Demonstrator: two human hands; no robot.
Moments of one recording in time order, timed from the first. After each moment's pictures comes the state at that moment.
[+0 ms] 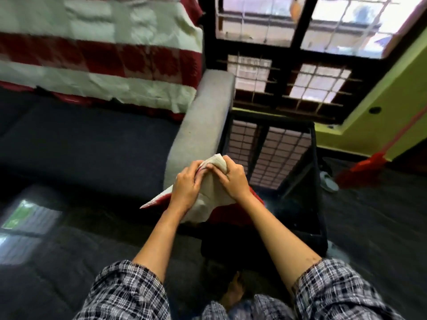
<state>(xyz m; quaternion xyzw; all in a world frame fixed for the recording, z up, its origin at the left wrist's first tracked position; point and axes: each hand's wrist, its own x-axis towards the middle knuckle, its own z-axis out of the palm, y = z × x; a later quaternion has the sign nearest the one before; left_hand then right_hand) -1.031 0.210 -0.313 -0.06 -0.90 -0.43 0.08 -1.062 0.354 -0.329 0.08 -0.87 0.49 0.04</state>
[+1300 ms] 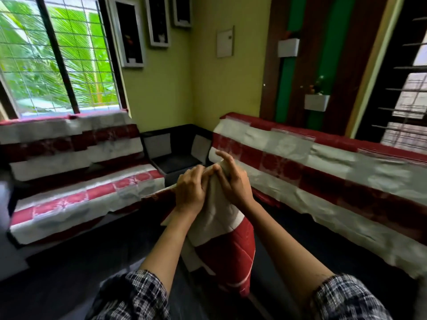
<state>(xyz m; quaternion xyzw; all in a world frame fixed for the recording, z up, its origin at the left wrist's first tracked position) -0.900 -0.477 -0.101 0.14 -0.83 -0.08 0.53 -0.987 -0.379 -0.087 0.50 -0.67 0.51 0.21</state>
